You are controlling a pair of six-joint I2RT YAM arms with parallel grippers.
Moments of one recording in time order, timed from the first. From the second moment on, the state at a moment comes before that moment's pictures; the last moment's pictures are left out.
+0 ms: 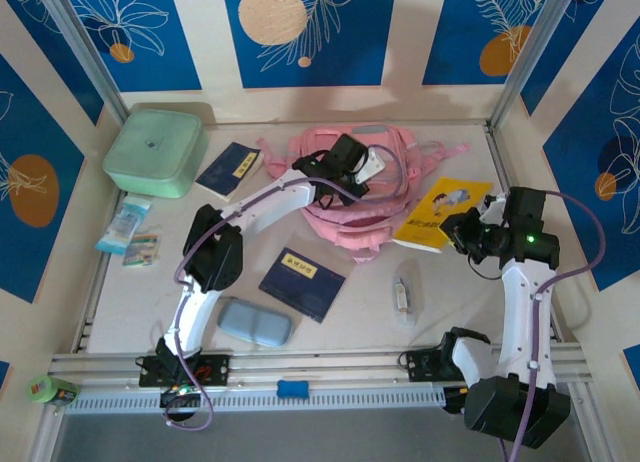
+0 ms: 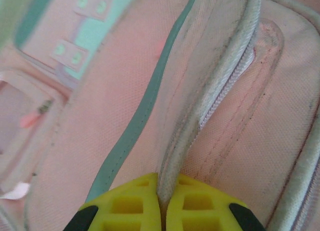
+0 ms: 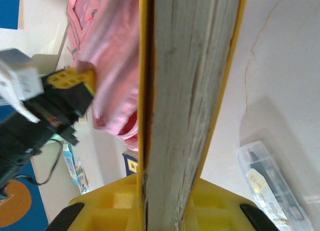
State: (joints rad) left arm -0.79 2.18 2.02 -0.66 -0.11 0.29; right arm -0.30 0.92 0.98 -1.05 -0.61 0.59
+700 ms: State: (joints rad) left arm -0.77 2.15 2.22 -0.74 -0.15 0.13; right arm 0.02 1.23 0.86 -0.58 -0.83 0.71
